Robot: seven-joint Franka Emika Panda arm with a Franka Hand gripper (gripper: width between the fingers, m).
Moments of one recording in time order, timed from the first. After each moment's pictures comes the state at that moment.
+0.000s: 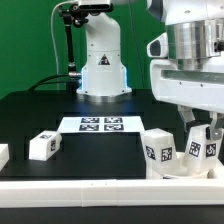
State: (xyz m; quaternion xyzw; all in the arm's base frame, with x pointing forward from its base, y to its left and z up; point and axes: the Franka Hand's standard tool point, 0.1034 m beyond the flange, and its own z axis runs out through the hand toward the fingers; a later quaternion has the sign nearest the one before) arm 0.630 0.116 0.080 -0.83 0.56 0.00 0.06
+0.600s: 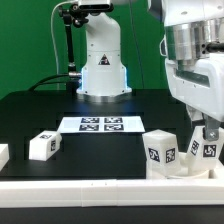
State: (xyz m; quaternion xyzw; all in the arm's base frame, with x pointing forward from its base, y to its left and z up) arm 0.630 0.119 0.080 -0.72 0.68 0.02 0.07
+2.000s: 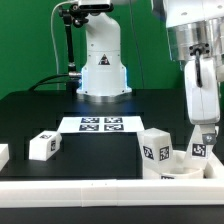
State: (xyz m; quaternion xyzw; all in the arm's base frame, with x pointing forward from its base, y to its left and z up) arm 0.631 0.129 0.082 -0.57 0.81 0.04 0.08
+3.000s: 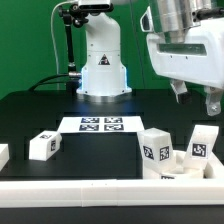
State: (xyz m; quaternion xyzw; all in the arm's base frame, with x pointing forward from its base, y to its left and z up) arm 0.627 0.104 0.122 -0.78 0.61 0.05 0.09
